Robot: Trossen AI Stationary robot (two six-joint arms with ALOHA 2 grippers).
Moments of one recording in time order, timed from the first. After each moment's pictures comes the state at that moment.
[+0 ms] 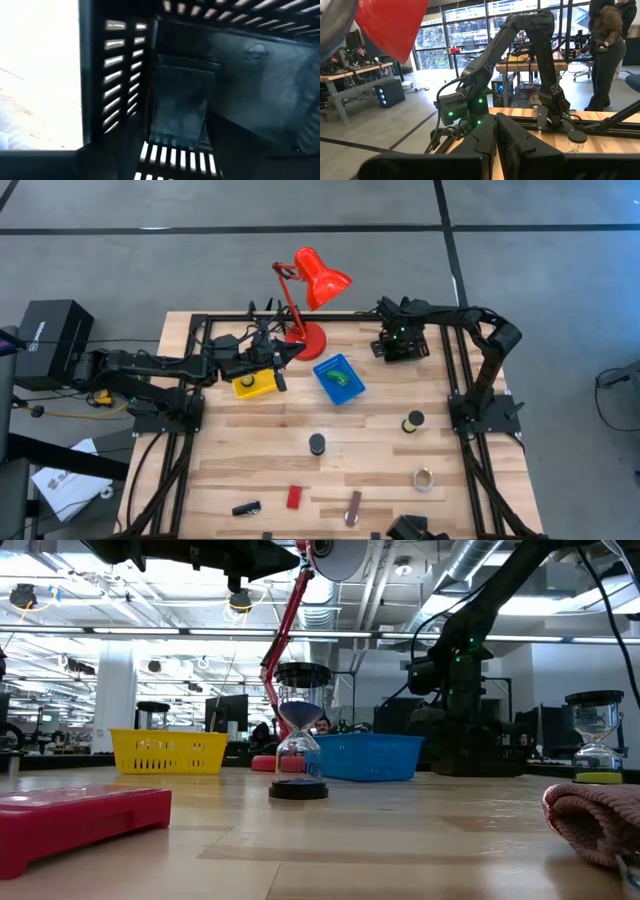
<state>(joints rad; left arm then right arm) 0.12 1.17 0.70 0.54 -0.21 0.12 -0.78 1.81 1.08 -0.81 -0.10 0.46</state>
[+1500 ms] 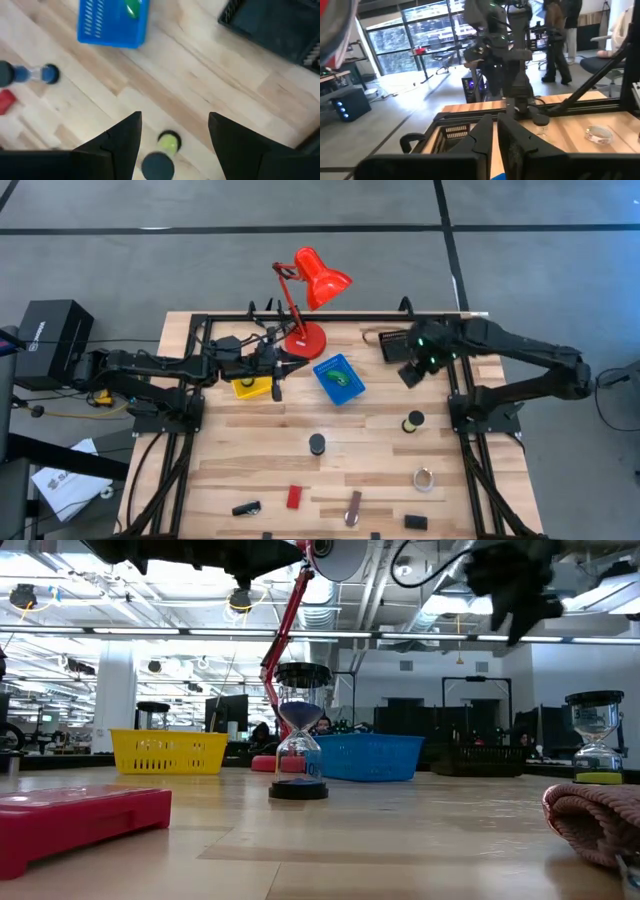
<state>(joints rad) 0.12 1.17 0.70 0.49 -0.03 0.18 -0.29 1.11 1.15 -1.25 -0.02 0.64</state>
